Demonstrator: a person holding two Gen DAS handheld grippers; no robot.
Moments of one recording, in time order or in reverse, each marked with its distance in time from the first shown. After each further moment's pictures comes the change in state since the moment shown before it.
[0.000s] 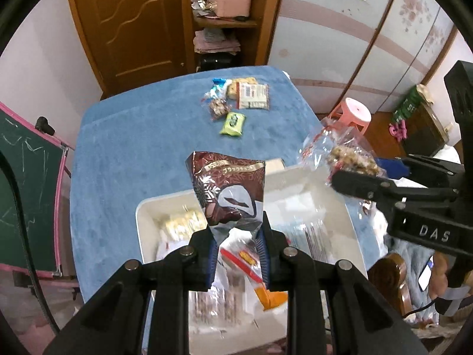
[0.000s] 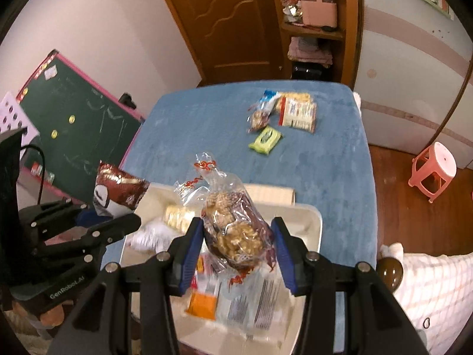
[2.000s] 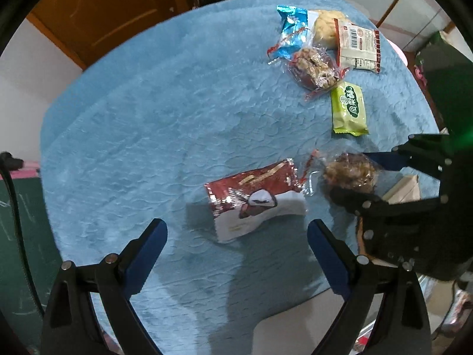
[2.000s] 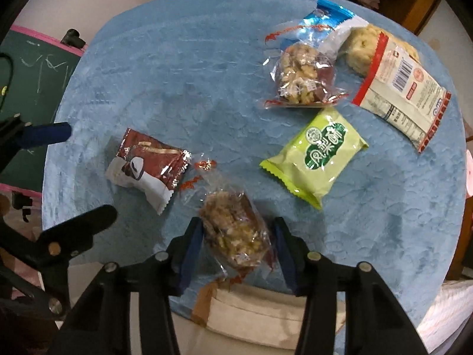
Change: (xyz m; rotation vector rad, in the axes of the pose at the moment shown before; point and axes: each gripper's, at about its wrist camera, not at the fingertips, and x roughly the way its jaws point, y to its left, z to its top) left arm 0.241 0.121 0.128 0.124 0.351 0.040; right arm 0.293 0.014 0.110 -0.081 0.390 -0.047
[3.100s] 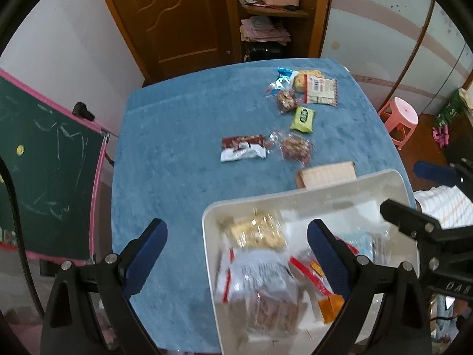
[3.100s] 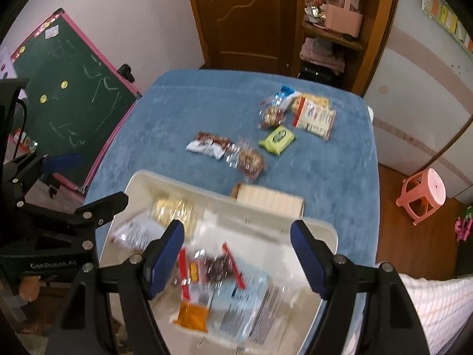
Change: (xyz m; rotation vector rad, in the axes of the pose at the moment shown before) left arm -0.165 -0.070 -0.157 -0.223 -0.283 0.148; right arm -0.192 0.030 -0.164 -0.043 -0.344 -0.074
